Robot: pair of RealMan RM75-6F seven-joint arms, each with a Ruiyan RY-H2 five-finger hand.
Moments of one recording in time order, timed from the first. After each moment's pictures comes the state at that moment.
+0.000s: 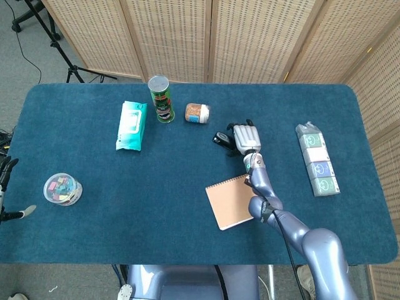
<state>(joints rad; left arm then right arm) -0.15 -1.01 -0.11 -1.68 1.31 1.34 -0.13 1.08 -1.97 0.41 -0.52 -0.84 0.60 -0.20</state>
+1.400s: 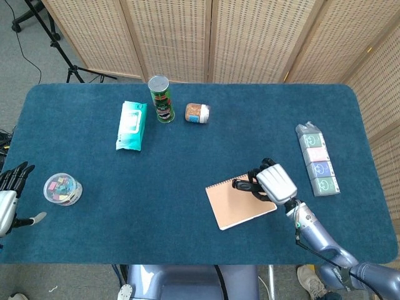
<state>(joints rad) -0.14 -1.02 -0.06 -1.72 1.42 1.37 -0.09 0.64 -1.42 0.01 -1.40 -1.48 1.19 -0.11</state>
